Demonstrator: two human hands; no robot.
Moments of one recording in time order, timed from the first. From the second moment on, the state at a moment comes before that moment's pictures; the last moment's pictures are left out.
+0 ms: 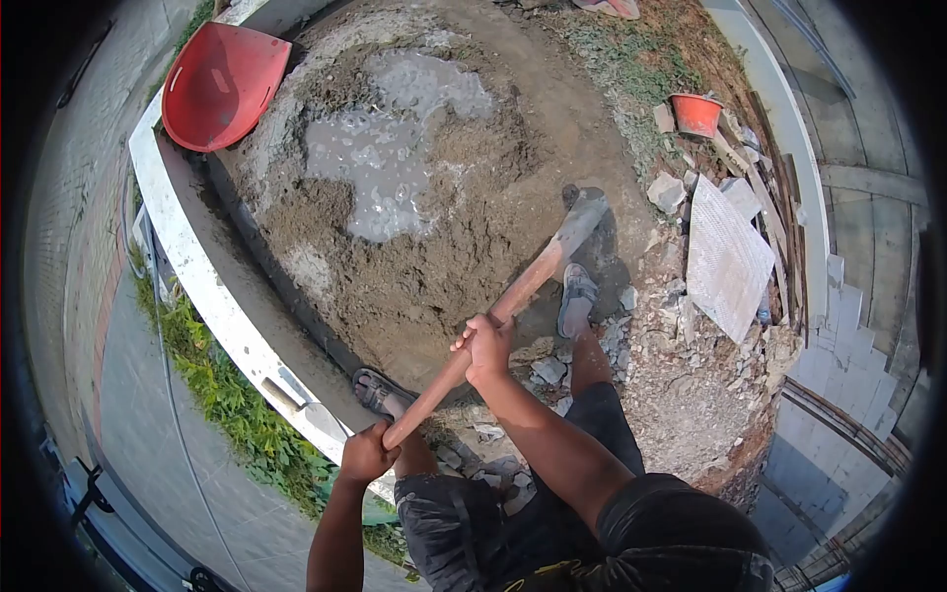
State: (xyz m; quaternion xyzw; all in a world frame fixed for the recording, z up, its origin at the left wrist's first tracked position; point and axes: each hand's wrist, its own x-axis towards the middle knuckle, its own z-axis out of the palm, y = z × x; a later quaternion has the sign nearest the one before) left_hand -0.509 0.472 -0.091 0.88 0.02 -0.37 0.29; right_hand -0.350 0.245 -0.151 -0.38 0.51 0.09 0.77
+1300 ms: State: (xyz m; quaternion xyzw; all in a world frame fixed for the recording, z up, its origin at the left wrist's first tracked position) left_hand -0.461 0.190 0.001 0.62 0.53 -0.39 0.43; right_hand -0.131 -0.419 0.110 -0.14 0.75 -0.09 0.63
